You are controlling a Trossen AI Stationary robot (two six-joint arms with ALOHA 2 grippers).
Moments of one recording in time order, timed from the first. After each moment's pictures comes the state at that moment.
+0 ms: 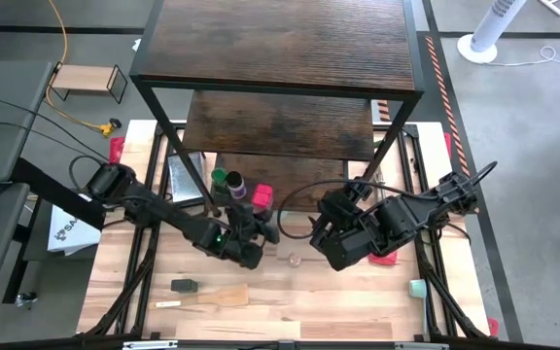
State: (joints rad) left arm -0.42 1.70 1.06 -0.24 -1.06 -1.39; right arm 0.48 1.83 2.15 -1.56 0.79 0.89
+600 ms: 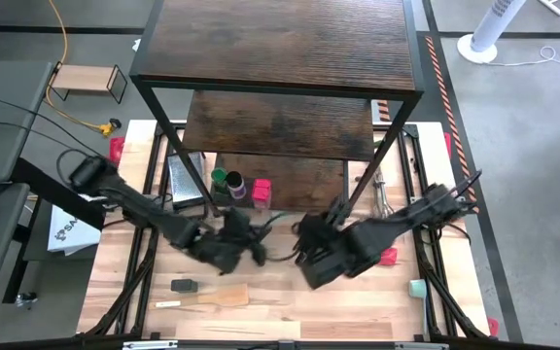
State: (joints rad) left arm -0.50 1.55 1.06 -0.21 -0.87 -1.07; right arm 0.49 1.98 2.15 -1.53 0.71 0.89
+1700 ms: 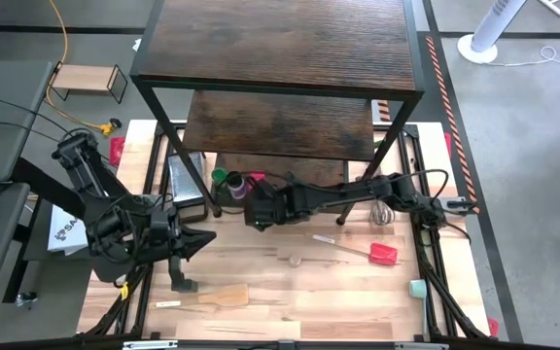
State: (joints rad) left arm -0.96 1.13 1.06 -0.21 -1.24 -0.78; right arm 0.15 2.24 2.15 -1.10 0.62 0.62
